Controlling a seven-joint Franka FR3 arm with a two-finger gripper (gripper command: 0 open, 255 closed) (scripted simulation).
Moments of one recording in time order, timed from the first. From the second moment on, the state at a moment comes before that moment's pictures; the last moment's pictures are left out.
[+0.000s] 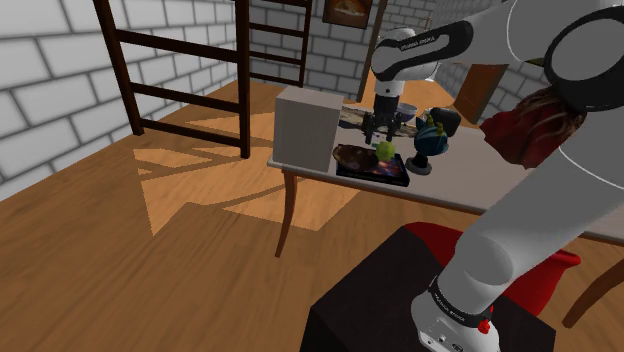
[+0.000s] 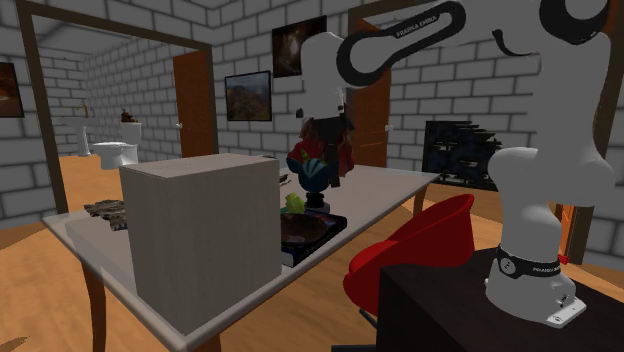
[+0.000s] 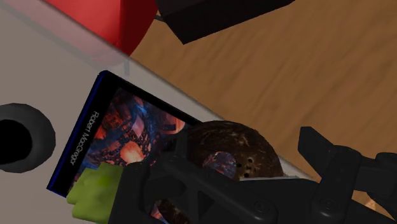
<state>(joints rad) -0.18 -0.14 -0.22 -2.14 -0.07 1.86 -0.05</state>
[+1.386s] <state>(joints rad) -0.43 0.58 -0.33 -1.46 0.20 1.88 -0.20</state>
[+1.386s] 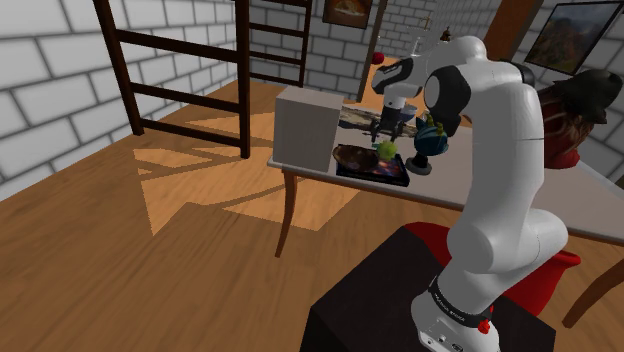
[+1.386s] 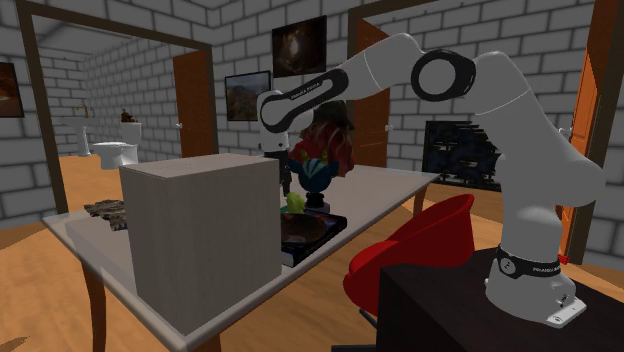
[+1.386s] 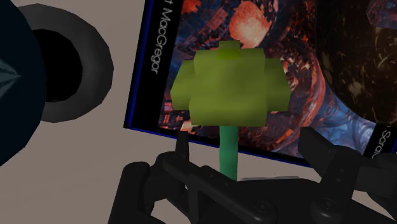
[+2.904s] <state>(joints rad) -0.43 0.61 -0.32 -1.51 0.21 1.96 -0.21</state>
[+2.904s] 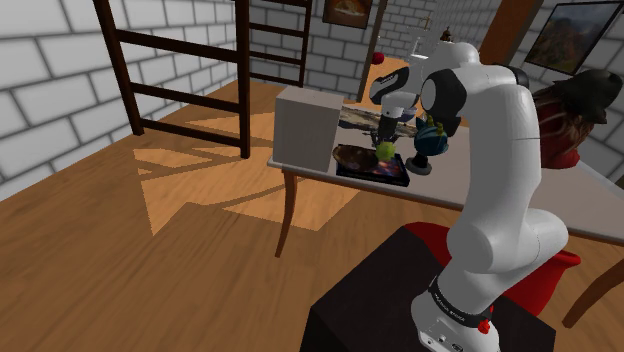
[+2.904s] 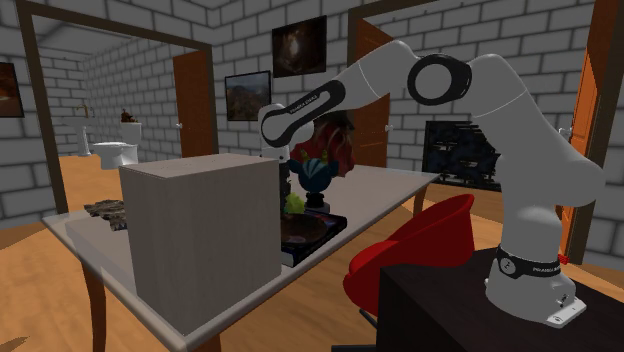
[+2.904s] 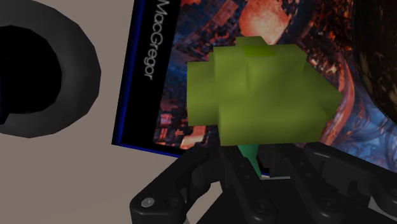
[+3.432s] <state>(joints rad) -0.43 0.58 -0.33 -1.48 0.20 1.91 -0.21</state>
